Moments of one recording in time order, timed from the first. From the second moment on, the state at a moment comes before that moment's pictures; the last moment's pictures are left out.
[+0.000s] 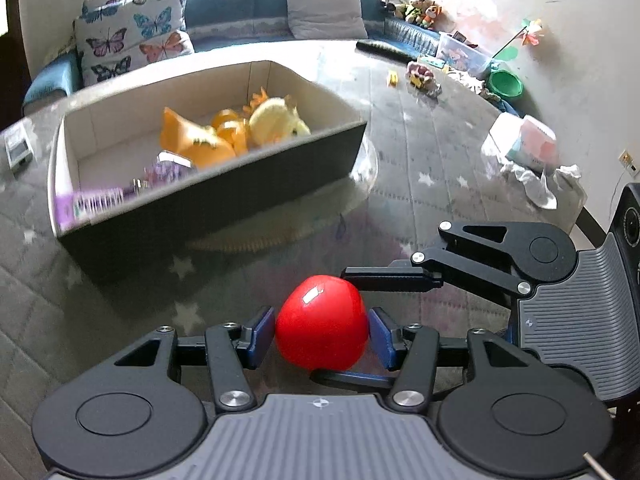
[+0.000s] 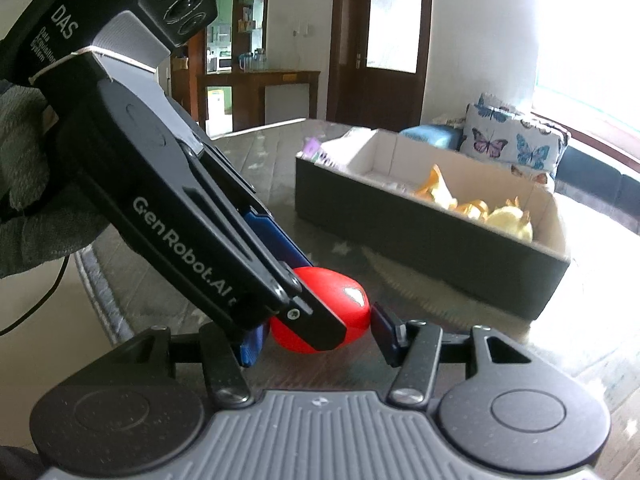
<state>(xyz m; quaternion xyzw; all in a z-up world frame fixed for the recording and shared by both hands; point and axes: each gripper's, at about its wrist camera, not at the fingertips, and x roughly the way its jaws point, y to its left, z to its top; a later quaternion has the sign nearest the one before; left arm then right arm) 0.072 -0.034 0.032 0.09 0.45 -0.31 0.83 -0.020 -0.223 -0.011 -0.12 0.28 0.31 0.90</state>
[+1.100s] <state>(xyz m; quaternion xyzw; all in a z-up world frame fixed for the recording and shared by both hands) 0.210 -0.080 0.074 0.14 0.43 -0.33 0.83 0.118 -0.247 0.032 -0.12 0.25 0.27 0.92</state>
